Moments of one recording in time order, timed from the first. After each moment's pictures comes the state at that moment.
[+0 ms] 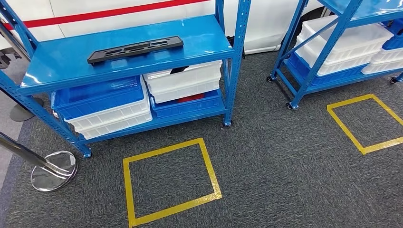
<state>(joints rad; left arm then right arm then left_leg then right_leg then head) -0.09 -0.22 1.05 -0.20 -1.40 0.11 0.02 -0.08 0.05 -0.78 -0.19 1.27 -0.11 0.12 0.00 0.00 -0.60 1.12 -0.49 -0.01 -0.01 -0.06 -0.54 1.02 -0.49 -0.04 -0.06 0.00</state>
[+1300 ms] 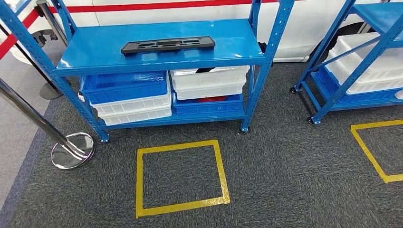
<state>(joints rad) -0.09 -0.21 1.05 -0.20 -1.39 0.11 0.00 -0.08 0.05 -0.79 -0.18 1.29 -0.15 0.11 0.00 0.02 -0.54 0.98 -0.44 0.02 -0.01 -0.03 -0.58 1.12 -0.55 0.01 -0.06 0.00</state>
